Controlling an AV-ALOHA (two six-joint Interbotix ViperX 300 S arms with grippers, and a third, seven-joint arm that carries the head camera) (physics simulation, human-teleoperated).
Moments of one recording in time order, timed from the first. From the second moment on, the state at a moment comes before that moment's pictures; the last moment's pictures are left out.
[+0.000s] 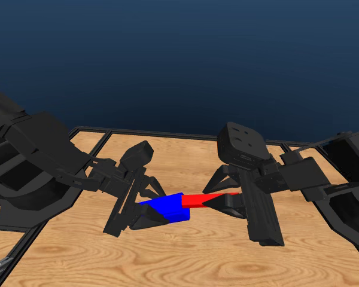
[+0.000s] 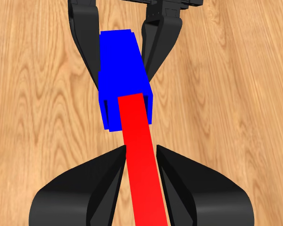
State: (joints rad) left arm -0.21 -0.13 0.99 -0.30 -0.28 -0.11; right arm 0.22 0.05 0.35 -0.49 0.55 0.62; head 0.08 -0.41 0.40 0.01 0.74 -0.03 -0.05
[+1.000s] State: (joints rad) left arm -0.24 0.00 0.90 -0.25 -0.18 -0.14; right arm 0.20 0.26 0.23 -0.37 0.46 0.50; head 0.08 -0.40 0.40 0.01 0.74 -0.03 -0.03
